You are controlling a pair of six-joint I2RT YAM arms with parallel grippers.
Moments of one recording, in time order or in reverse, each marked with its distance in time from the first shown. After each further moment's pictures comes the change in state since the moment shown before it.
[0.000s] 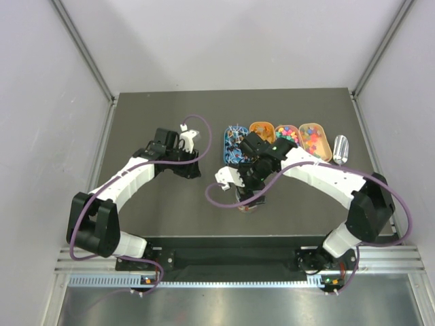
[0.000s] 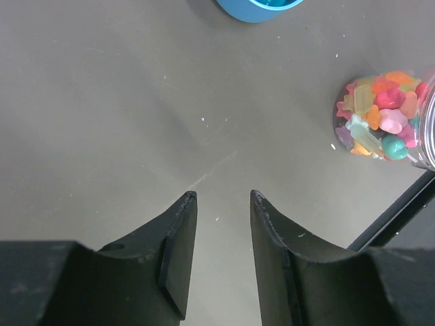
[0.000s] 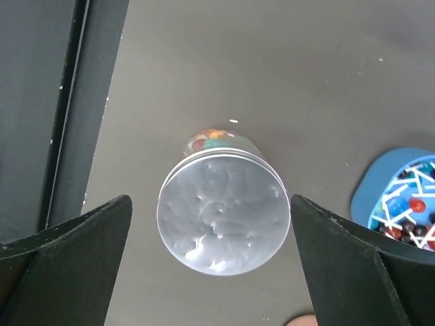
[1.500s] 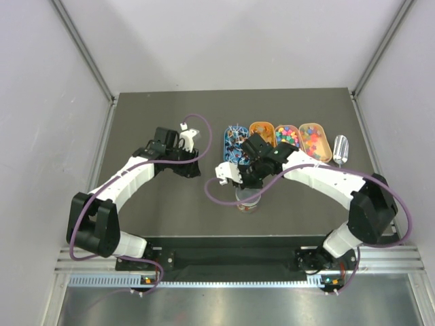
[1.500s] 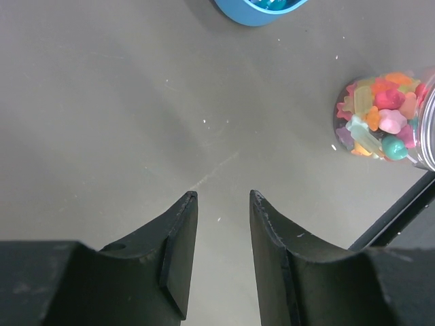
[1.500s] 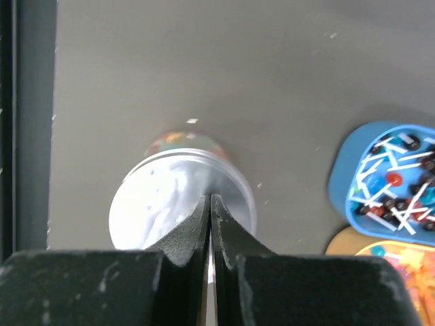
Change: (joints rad) left arm 0.000 0.000 0.012 -0.009 -0.004 0.009; right arm -0.023 -0.029 -0.096 0.193 0.081 0.114
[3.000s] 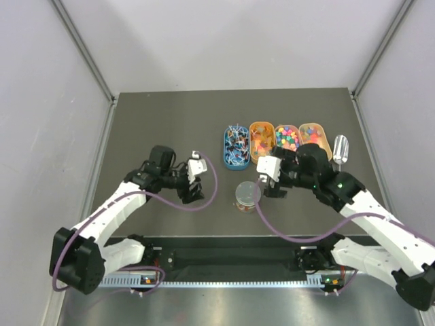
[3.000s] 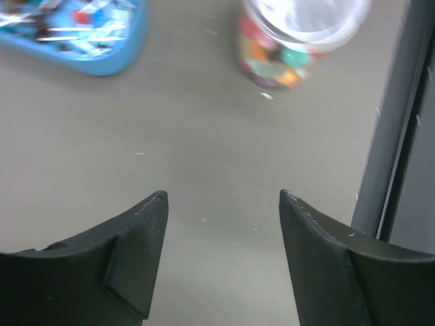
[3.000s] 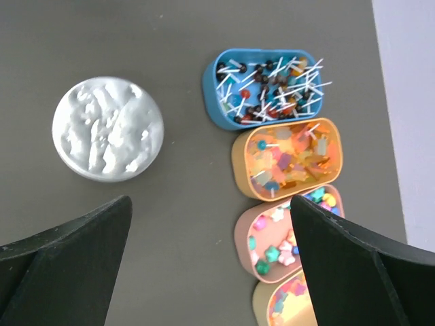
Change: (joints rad) left arm -0.076 -0.297 -0.189 0.003 0.237 0.531; right arm -0.142 -0.566 -0.272 0.232 0.145 0.136
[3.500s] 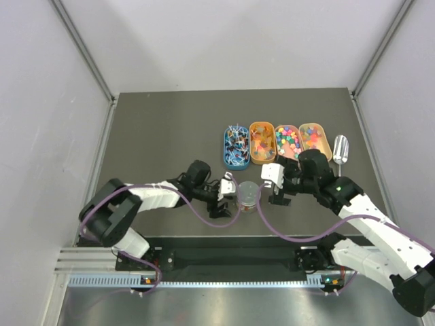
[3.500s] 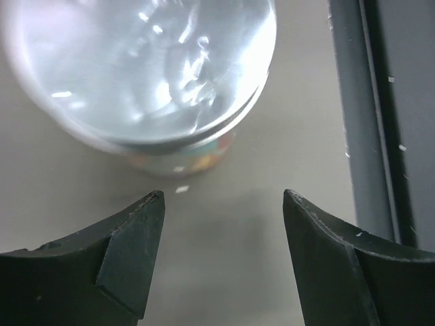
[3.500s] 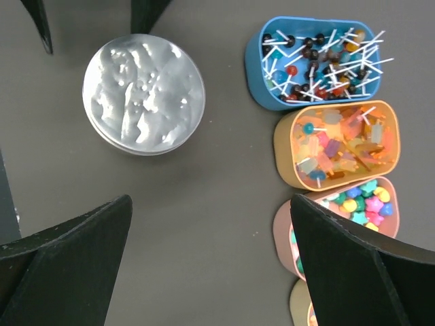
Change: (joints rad) left arm -0.289 0.402 -0.142 0.567 0.116 -0.023; right arm -0.077 -0.087 -0.164 0.001 -0.117 -0.030
